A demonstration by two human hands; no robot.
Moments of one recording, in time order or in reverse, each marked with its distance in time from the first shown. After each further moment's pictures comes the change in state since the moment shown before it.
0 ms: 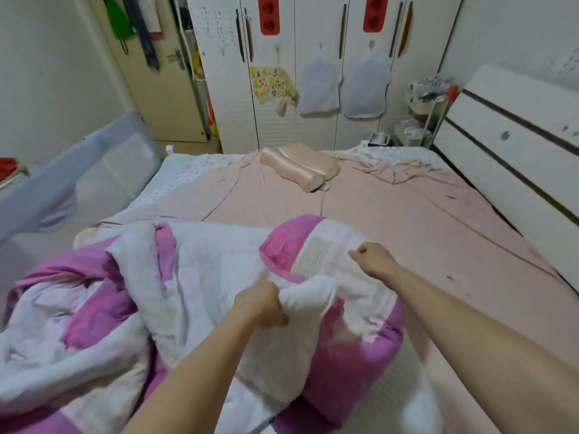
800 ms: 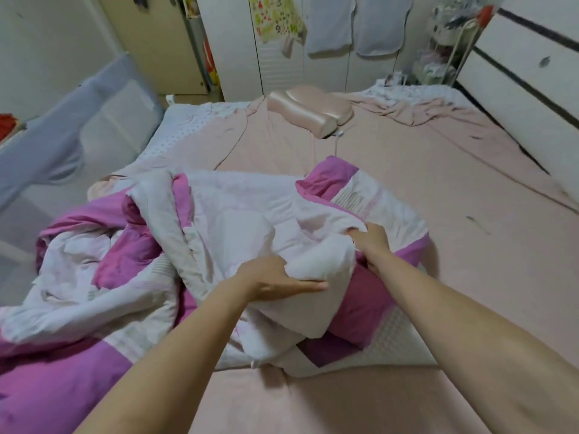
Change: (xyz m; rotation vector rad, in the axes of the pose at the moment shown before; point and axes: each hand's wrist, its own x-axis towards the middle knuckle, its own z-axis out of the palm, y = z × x) left_hand -0.049 -0.052 0.061 -0.247 -0.111 0.079; right_hand -0.063 0.008 0.132 0.682 0.065 0.232
